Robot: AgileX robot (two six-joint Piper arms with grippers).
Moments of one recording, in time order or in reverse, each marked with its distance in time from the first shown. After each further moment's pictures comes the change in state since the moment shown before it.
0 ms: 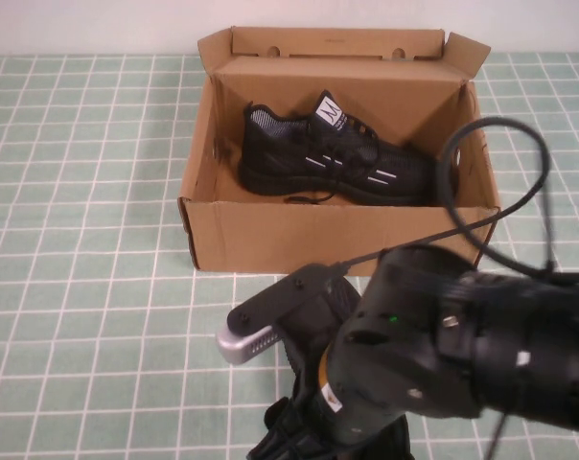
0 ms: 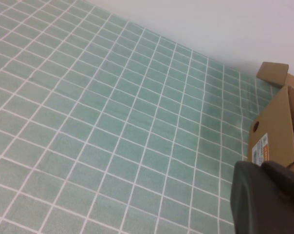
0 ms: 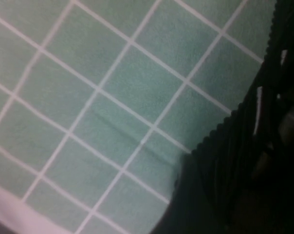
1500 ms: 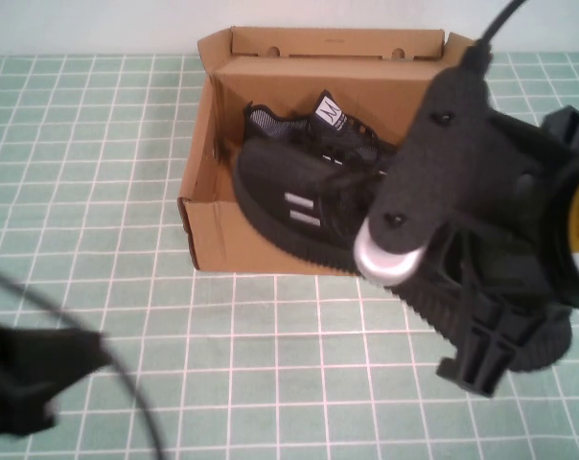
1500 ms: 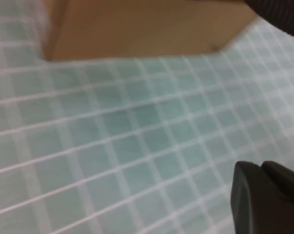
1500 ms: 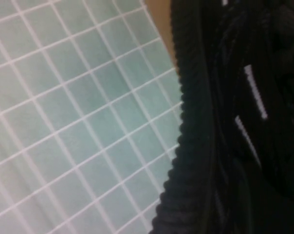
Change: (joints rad) right arm 0.002 -0.384 -0.135 -0.317 0.221 -0.508; left arm 0.000 0.378 0.001 -0.946 0.079 0.930
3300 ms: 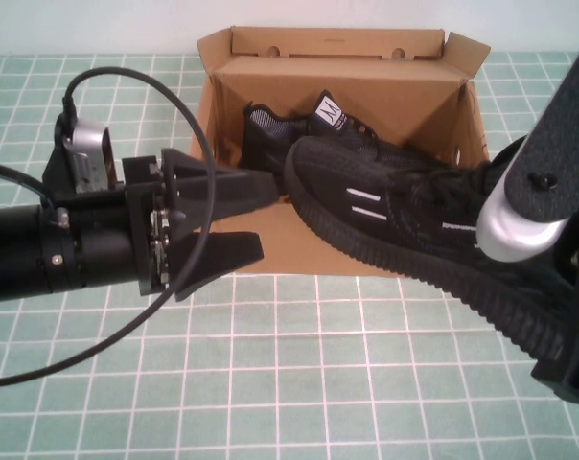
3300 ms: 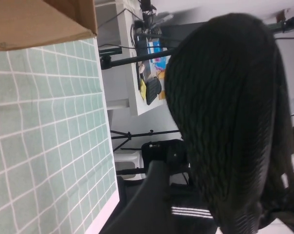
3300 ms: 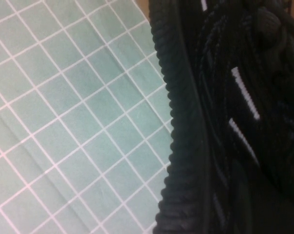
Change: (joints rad) right arm 0.000 -0.127 0.000 0.009 0.113 0.086; left arm 0.000 0.699 -0.012 -1.025 0.203 0.474
